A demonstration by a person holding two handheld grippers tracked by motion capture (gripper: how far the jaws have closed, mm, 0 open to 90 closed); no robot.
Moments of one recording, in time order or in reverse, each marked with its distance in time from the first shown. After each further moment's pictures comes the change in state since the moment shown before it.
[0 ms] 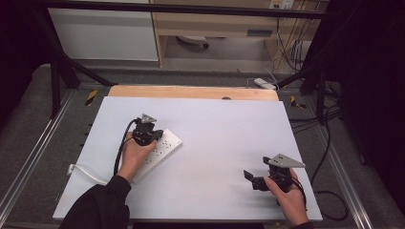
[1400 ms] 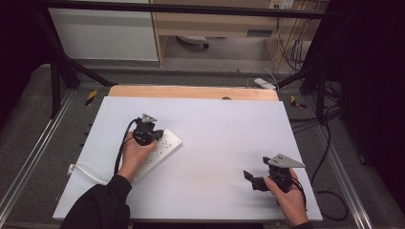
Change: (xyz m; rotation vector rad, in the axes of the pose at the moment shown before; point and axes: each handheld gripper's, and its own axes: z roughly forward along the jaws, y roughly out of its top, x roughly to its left) left arm -0.001 0.001 0.000 0.008 -0.001 0.002; right arm 0.001 0.000 0.000 0.002 -0.002 -0.002
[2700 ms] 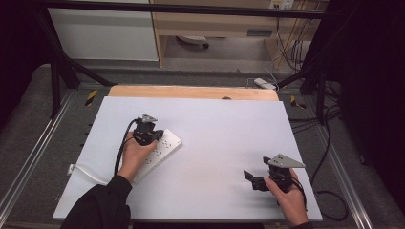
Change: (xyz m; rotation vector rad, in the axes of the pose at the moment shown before) left arm -0.001 0.001 0.000 0.005 0.003 -0.004; right arm 0.000 0.000 -0.001 0.002 -0.002 -0.002
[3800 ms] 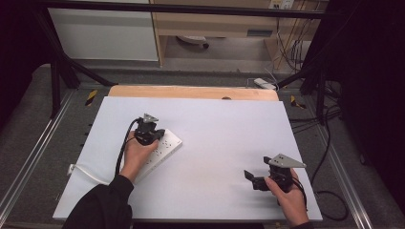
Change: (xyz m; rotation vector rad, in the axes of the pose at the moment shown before) left arm -0.002 0.001 0.003 -0.021 -0.002 0.008; right arm -0.001 0.000 -0.001 -0.005 -0.001 0.001
